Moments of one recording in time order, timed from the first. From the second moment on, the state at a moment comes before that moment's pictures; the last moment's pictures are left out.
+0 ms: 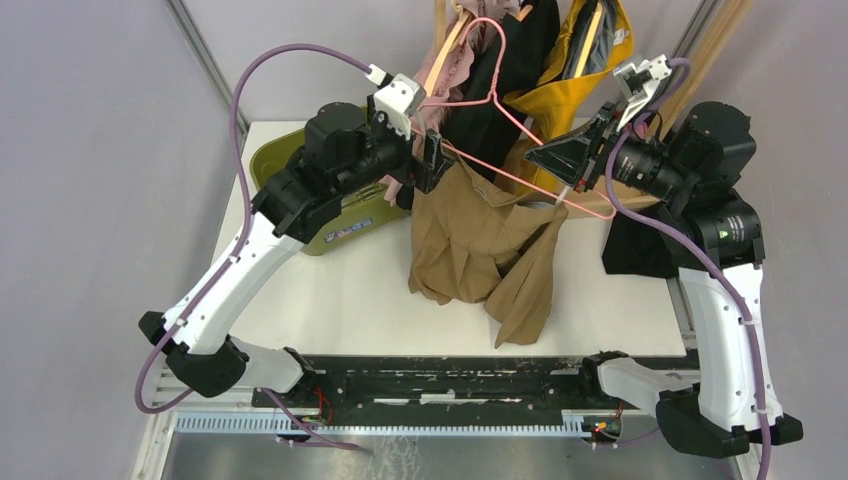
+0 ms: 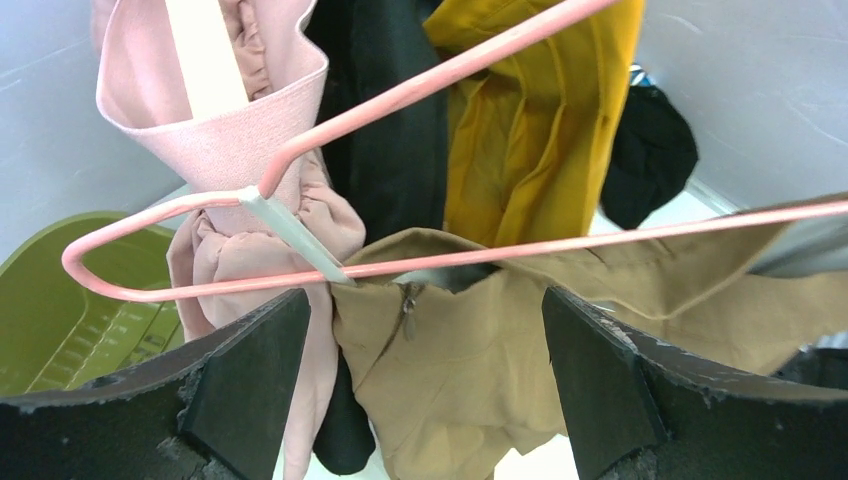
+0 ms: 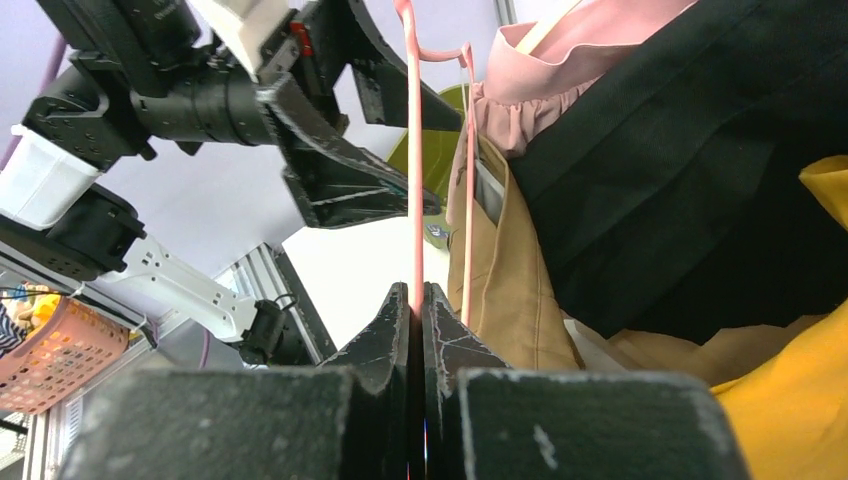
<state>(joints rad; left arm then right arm) -0.74 1.36 1.74 -0.56 0.05 -0.04 0.20 1.11 1.71 -0.61 -0.79 0.32</state>
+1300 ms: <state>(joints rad) -0.74 1.43 1.73 -0.55 -0.24 -0.05 0.27 1.15 1.55 -0.69 -0.60 0.12</state>
